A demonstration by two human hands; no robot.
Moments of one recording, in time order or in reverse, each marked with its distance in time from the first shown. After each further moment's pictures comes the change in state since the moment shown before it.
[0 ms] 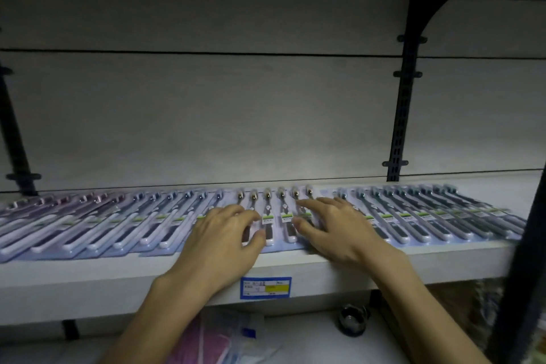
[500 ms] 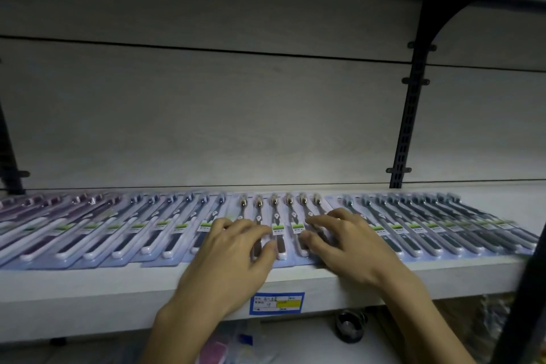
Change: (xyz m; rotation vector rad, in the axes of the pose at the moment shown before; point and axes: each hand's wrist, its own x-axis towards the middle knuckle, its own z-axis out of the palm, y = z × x) left_hand -0.006 -0.009 0.005 -0.183 -0.013 0.015; right_hand -0.004 0.001 0.010 0.029 0.060 0.016
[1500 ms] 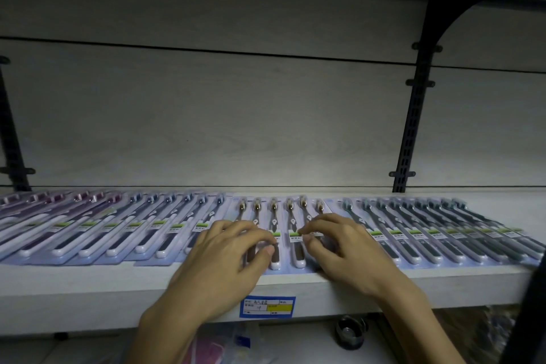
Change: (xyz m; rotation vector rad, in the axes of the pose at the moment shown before) left_hand 0.000 -0.003 0.000 0.020 -0.046 0.058; right_hand -0.003 0.003 -0.004 0.134 0.096 -0.198
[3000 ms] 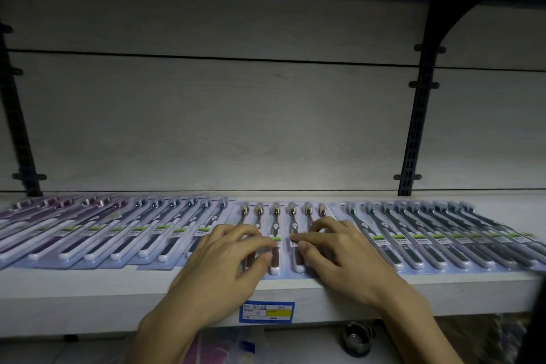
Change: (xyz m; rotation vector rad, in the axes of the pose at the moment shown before) left_hand 0.000 0.002 0.000 0.024 0.010 0.019; right_hand 0.000 -0.002 0.001 -0.063 -0.122 -0.010
